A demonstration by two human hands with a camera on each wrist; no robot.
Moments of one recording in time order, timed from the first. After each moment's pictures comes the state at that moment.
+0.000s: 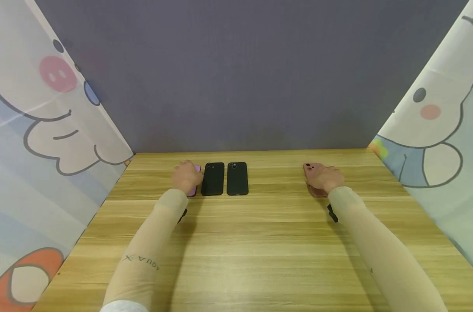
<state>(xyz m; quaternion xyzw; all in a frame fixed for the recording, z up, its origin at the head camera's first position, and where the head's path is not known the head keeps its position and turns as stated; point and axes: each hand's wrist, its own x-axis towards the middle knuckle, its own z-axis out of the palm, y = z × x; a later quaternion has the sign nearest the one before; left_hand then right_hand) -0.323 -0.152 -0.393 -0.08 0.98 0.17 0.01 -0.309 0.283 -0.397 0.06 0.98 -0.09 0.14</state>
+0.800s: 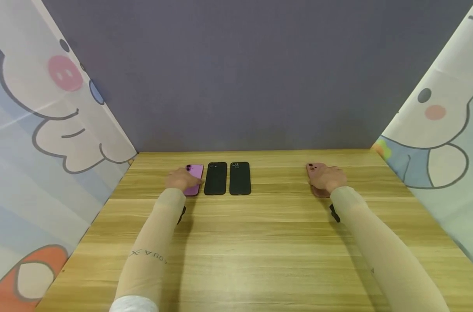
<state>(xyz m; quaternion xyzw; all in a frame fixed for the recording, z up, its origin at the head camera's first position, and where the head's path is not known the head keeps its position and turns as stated) -0.317 -0.178 -0.394 -0.14 0.97 0.14 0.11 -0.307 0.281 -0.396 0.06 0.98 -0.09 0.14</state>
